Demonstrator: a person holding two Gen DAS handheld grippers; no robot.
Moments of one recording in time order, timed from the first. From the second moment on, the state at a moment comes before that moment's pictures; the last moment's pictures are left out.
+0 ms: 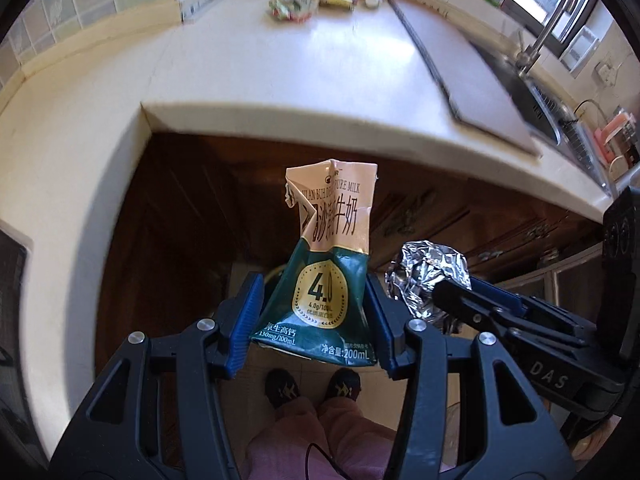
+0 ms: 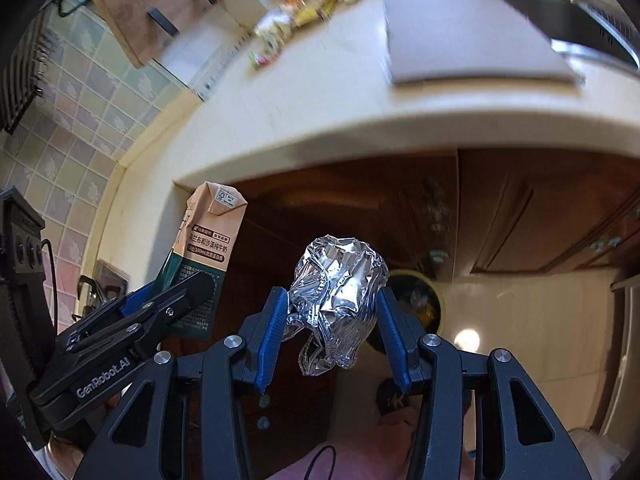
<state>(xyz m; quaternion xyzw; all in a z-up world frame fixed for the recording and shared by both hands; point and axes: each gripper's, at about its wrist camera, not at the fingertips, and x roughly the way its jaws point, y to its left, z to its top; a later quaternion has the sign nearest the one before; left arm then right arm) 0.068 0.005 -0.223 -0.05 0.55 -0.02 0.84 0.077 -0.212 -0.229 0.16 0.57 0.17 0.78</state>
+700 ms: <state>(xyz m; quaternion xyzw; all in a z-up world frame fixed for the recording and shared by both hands) 0.104 0.027 -0.470 -0.08 0.64 0.03 0.76 0.095 -0.215 -0.494 0.17 0.67 0.14 0.70</state>
